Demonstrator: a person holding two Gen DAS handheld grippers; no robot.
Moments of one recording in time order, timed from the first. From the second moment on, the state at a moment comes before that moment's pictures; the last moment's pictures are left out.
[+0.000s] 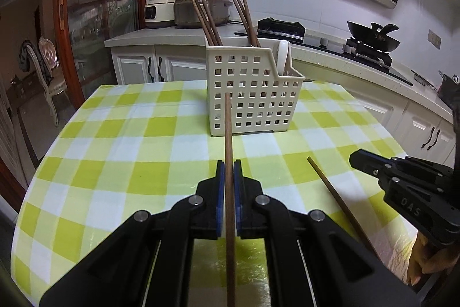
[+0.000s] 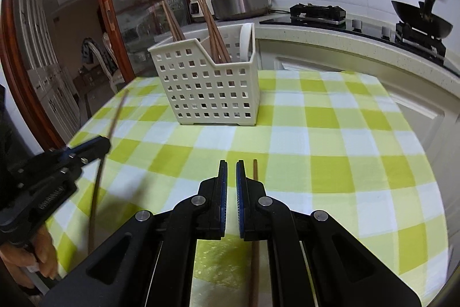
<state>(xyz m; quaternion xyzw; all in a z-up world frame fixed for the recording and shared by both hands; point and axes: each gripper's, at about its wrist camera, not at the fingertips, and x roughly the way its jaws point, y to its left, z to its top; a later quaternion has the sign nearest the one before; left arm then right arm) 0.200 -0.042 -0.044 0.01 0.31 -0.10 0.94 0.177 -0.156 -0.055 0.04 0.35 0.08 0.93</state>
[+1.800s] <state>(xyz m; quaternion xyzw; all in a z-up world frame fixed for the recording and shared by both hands) 0.143 -0.028 0.017 0.02 0.22 -0.09 0.97 0.124 -0.140 0.021 0.00 0.22 0.11 0.97</state>
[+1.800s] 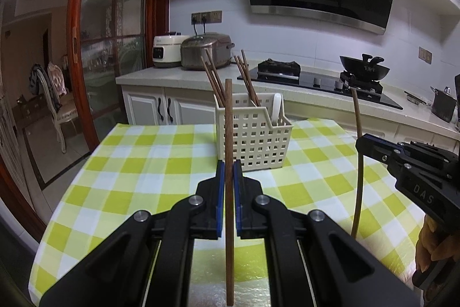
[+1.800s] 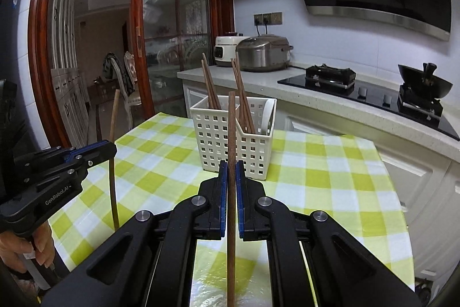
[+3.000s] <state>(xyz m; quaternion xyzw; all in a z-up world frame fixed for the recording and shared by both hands) 0.136 -0.032 0.054 0.02 0.16 -0.11 0.98 0.123 -0.127 0.059 -0.01 0.15 0.11 0.98</state>
